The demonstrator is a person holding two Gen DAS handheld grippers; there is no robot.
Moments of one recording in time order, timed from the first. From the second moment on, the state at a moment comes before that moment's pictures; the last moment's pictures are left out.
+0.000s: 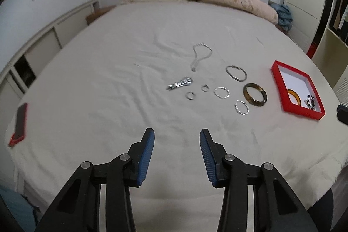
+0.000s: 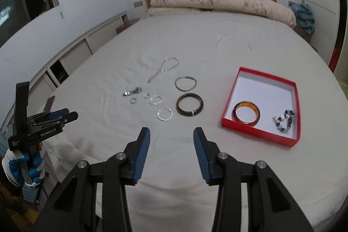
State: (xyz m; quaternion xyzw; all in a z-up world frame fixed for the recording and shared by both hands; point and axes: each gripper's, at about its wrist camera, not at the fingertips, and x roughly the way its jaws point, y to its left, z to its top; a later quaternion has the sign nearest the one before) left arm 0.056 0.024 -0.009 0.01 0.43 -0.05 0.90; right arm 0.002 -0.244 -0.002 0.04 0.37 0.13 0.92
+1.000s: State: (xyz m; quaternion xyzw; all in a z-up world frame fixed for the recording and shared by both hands) left arm 0.214 -0.063 -0.109 -0.05 0.53 -0.09 0.84; right arm 0.189 -0.248 -0.101 0.04 0.44 0.15 0.88
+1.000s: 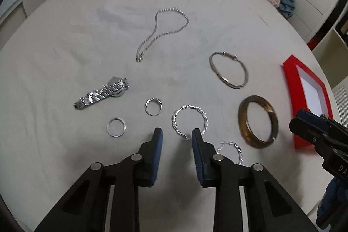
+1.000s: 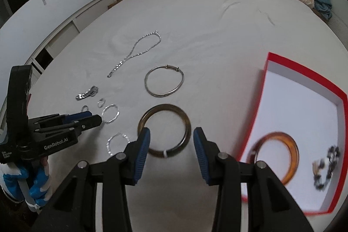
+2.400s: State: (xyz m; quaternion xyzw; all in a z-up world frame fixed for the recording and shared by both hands) left arm 0.142 -0.072 -0.018 0.01 0.44 -0.09 0.89; right arm 0.120 -0.251 -0.033 0.01 0.39 0.12 0.91
